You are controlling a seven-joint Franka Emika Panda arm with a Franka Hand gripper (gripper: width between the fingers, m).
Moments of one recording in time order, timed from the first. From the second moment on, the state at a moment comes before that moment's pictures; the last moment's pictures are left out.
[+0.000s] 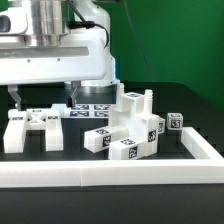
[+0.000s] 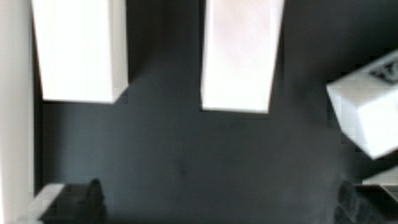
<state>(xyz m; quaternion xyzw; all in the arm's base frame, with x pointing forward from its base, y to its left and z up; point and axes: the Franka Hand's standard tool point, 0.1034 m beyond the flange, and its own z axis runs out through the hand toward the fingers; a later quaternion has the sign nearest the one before) 0.549 -0.112 0.078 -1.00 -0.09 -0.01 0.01</state>
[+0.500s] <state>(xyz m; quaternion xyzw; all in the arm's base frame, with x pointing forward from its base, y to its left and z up) 0.538 -0.112 0.072 -1.00 -0.08 -0.01 0.02</state>
